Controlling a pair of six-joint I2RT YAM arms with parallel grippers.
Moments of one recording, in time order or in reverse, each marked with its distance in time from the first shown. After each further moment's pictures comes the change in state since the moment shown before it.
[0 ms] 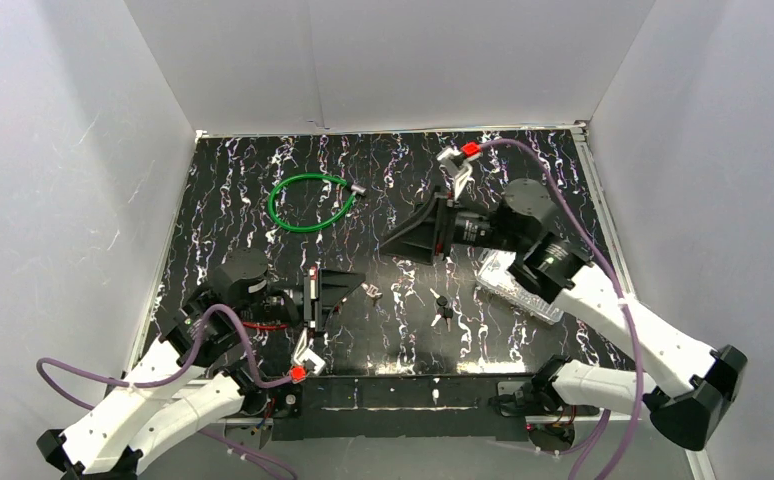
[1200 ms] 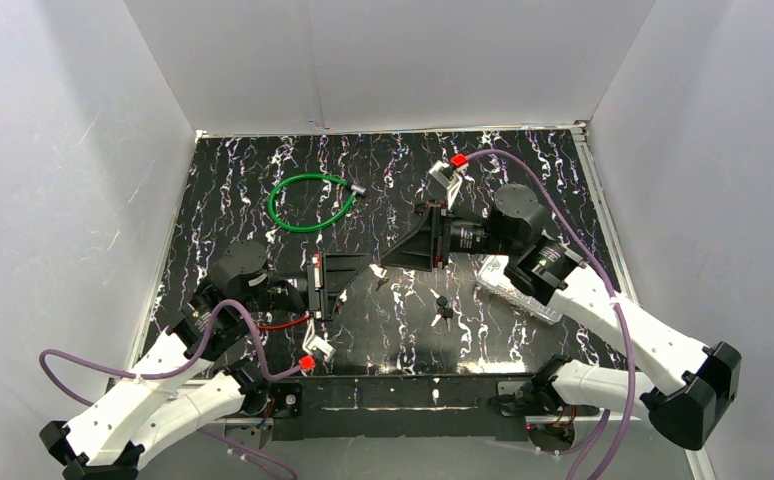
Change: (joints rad) left arm -0.004 0.053 0.000 0.204 -0.019 0.089; right arm -0.008 0.012 -0.070 -0.013 -0.065 0.017
